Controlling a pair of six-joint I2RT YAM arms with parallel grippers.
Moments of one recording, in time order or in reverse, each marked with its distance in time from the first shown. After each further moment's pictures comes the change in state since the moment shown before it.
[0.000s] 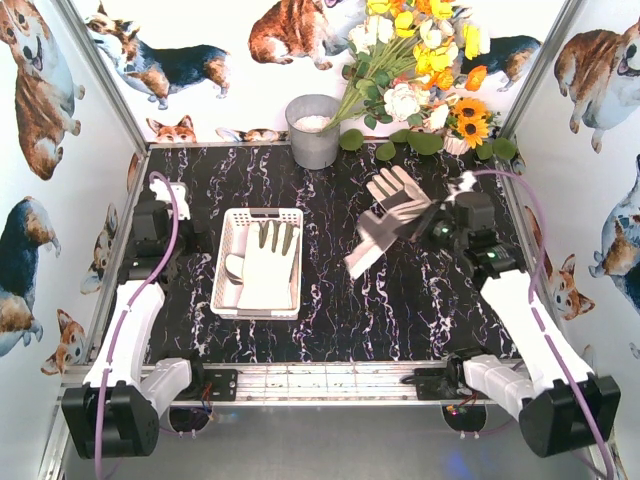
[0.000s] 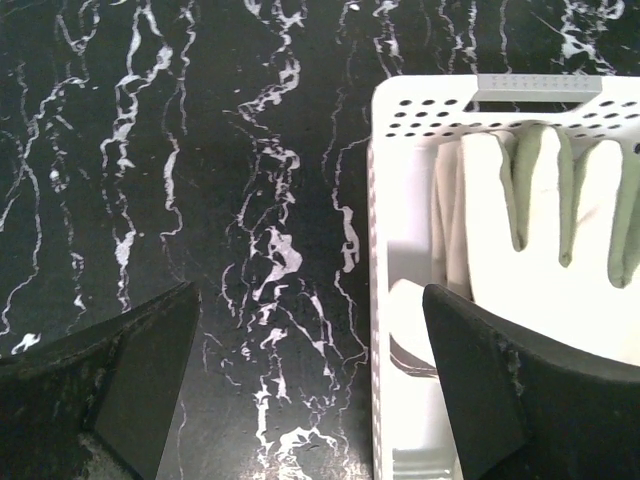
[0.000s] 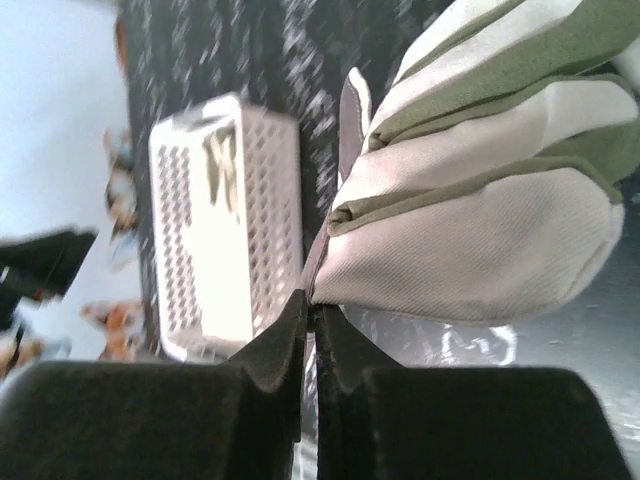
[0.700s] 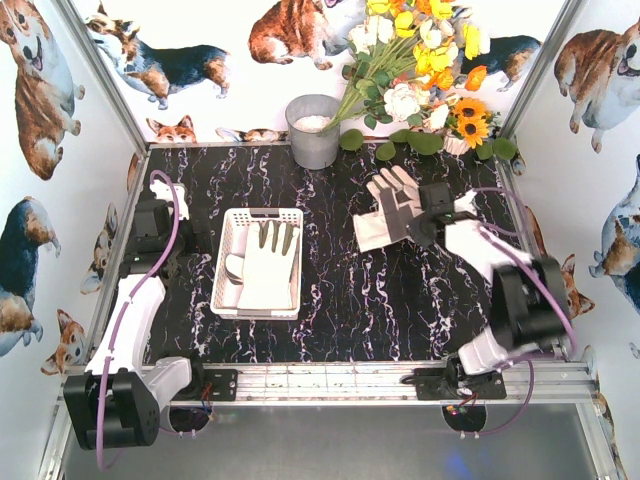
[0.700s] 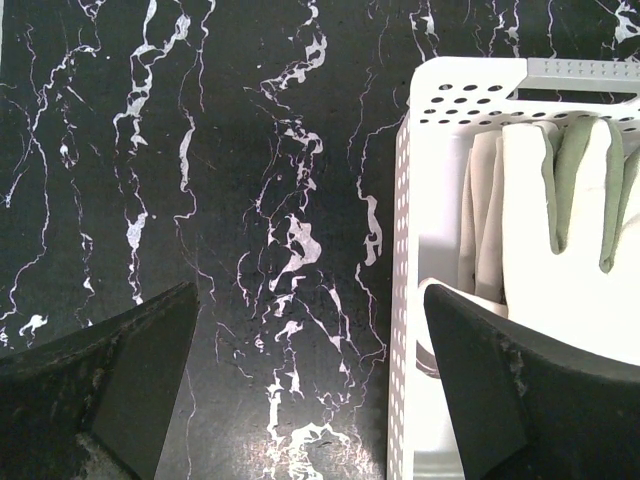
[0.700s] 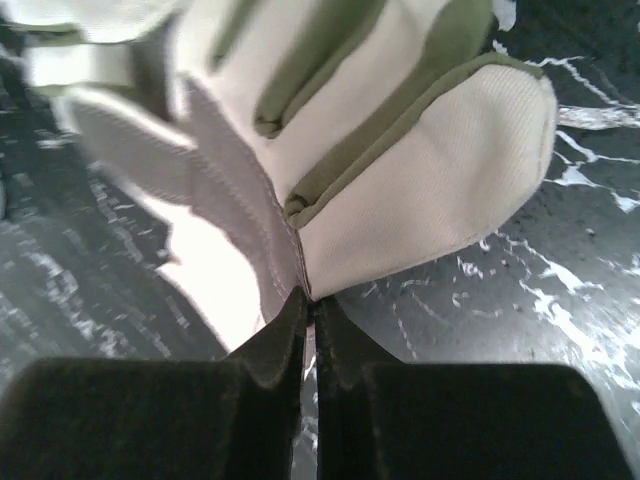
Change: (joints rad) left arm 0.017 0.054 0.000 -0.001 -0.020 0.001; right arm -0.004 0.611 0.097 0.071 0.476 0.420
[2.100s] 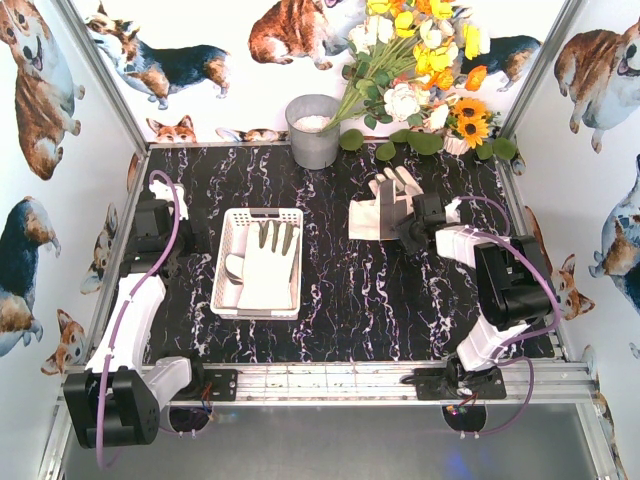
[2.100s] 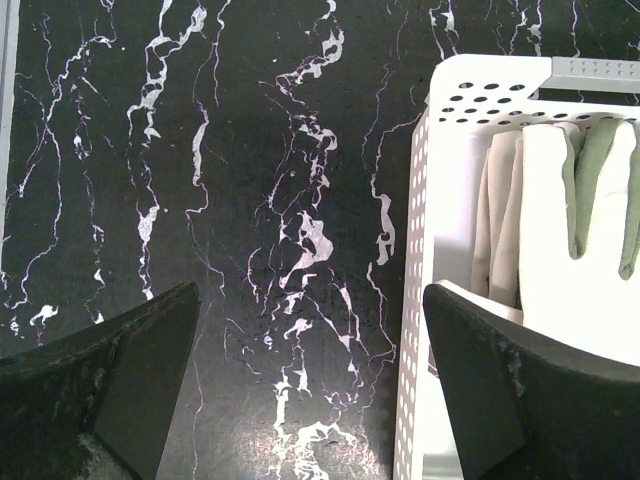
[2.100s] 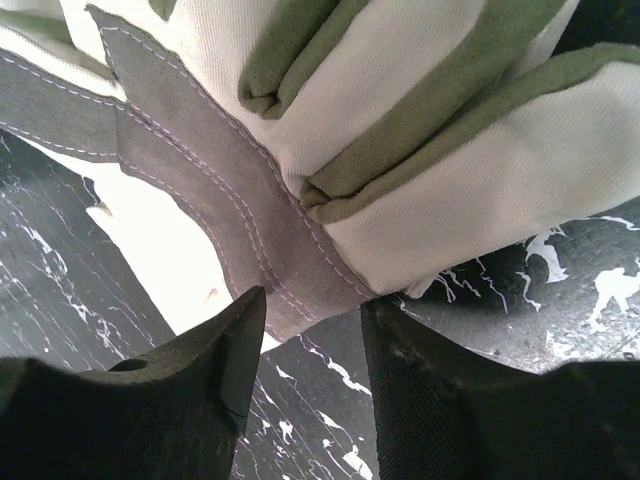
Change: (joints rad) left arm 0.000 0.006 0.000 -0.002 -0.034 -0.003; right arm 0.002 0.098 -0.106 0.302 -0.132 -0.010
